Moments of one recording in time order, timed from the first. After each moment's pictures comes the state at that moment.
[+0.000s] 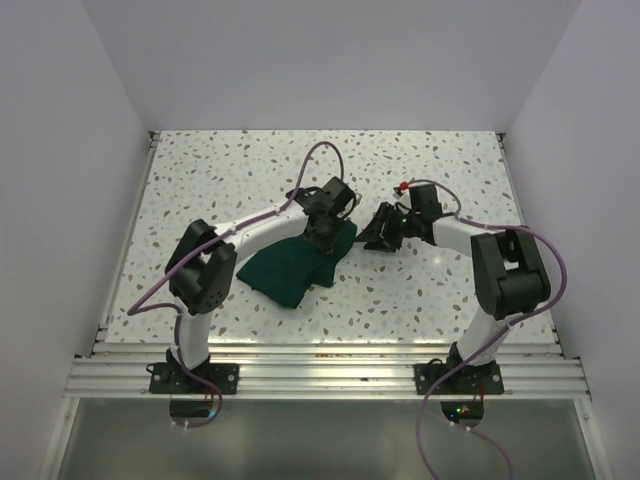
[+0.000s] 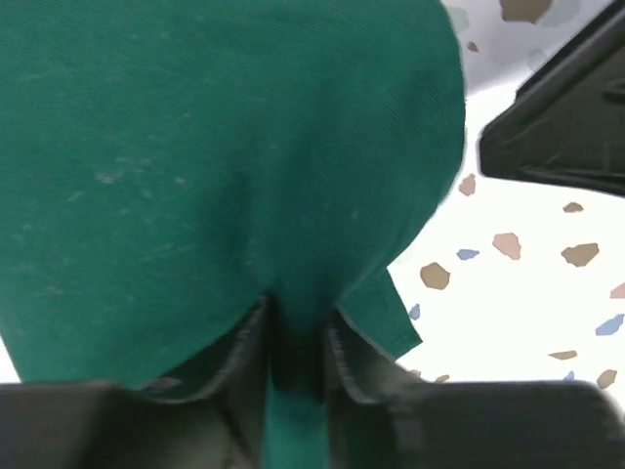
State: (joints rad) left arm -0.77 1.98 1.57 -0.75 -0.08 -0.20; right arm 0.23 1.75 0.94 -0.09 -0.66 0.72
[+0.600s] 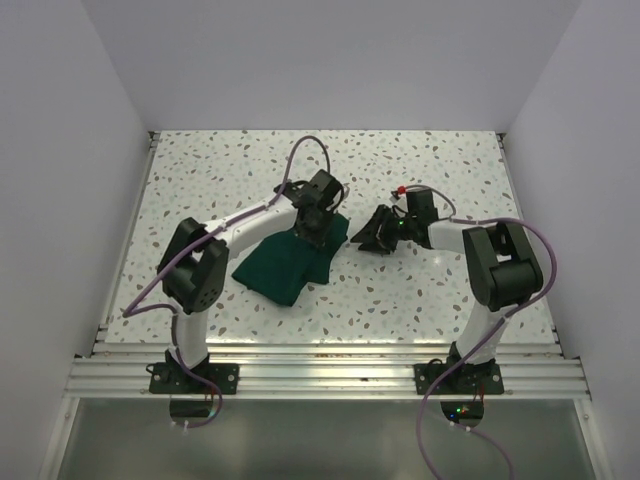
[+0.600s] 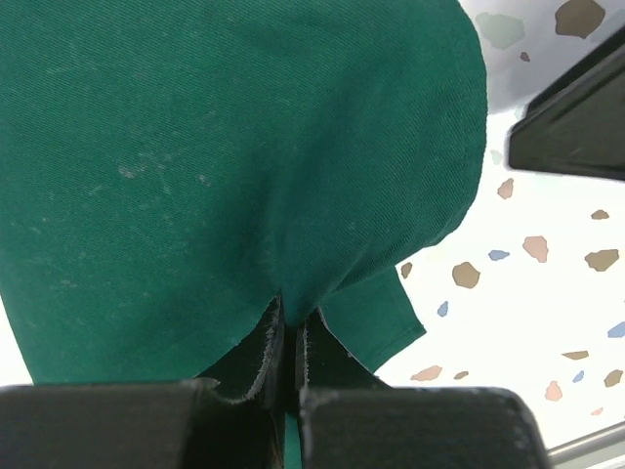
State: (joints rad) left arm -0.70 1.95 1.55 -0.75 -0.06 -0.20; right arm 0.22 1.82 0.91 0.05 -0.71 0.81
